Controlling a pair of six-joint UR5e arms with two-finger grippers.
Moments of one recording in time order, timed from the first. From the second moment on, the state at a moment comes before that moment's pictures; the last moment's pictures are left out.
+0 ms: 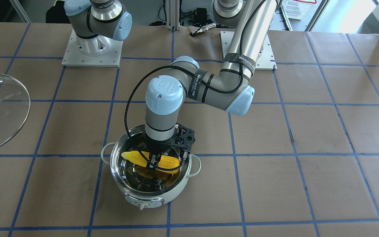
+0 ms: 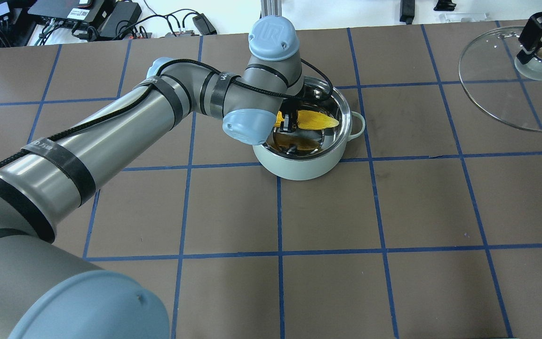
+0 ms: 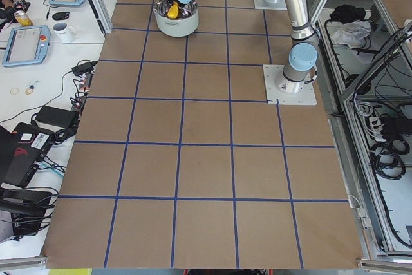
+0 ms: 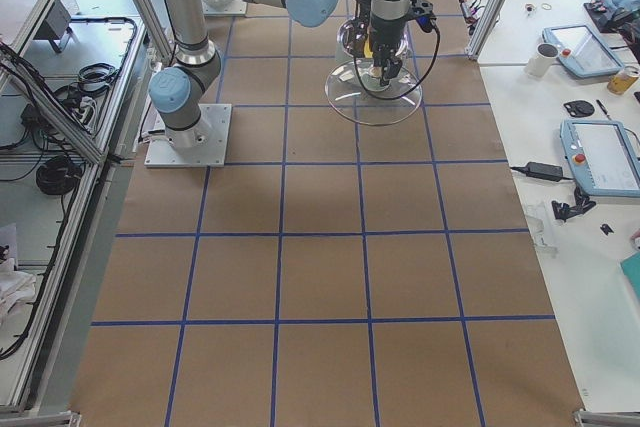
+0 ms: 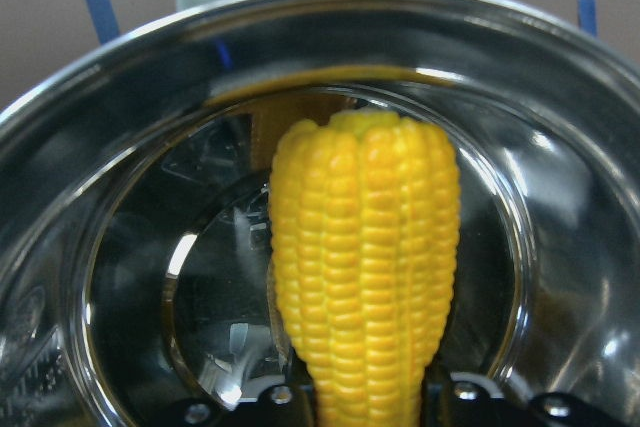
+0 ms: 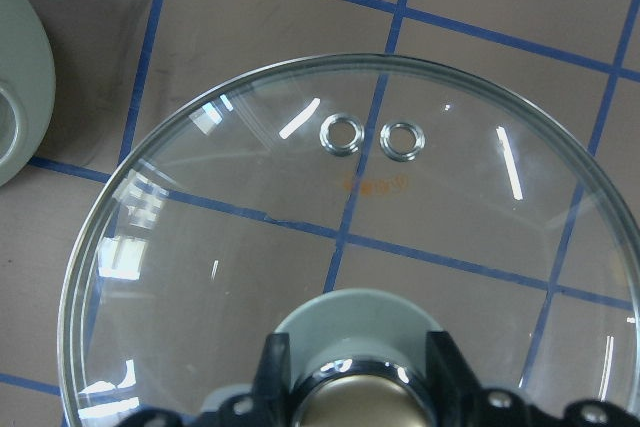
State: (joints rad) left arm -1.97 -2.14 -1.46 -0.91 1.52 -1.76; right arm 1.19 -1.44 1.37 -1.57 -1.57 -0.64
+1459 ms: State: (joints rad) left arm -1.75 -1.93 -1.45 -0.99 1.41 -0.78; right arm 1.39 -1.41 1.37 -1.64 -1.52 -0.28
